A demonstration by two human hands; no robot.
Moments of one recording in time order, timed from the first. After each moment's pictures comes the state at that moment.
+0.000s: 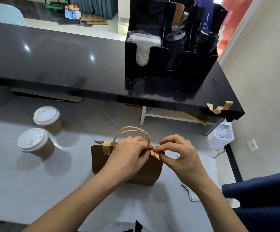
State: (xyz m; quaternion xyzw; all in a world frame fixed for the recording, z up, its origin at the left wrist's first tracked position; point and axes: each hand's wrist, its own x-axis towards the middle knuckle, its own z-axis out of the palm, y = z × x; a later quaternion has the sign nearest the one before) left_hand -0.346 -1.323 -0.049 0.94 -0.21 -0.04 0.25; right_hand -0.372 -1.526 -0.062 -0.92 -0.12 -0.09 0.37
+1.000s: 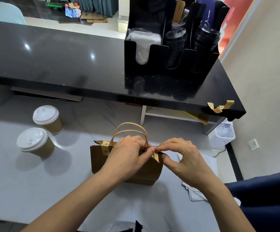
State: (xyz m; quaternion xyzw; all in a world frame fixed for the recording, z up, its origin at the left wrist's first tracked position) left_hand -0.345 -1.326 -0.050 0.94 -0.17 -0.04 0.29; right_hand -0.373 -1.536 -0.053 -0.92 -0.14 -0.03 0.36
